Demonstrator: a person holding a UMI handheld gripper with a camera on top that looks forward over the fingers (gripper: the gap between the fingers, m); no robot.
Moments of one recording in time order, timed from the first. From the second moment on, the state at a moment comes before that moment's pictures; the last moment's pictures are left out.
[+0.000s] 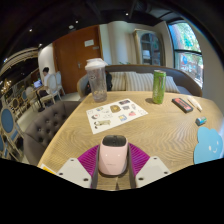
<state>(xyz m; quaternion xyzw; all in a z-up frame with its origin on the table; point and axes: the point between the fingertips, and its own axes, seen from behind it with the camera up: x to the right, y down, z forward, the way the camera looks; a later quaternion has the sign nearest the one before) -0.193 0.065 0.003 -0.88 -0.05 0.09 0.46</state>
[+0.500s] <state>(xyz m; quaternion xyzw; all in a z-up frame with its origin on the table) 0.134 0.034 0.147 -0.81 0.02 -0.05 0.59</state>
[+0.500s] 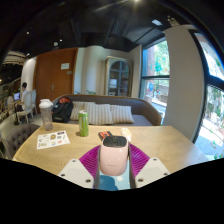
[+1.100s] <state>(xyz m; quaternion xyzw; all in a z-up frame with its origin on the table) 0.225 0.018 -0.007 -0.90 0.05 -0.03 0.44</state>
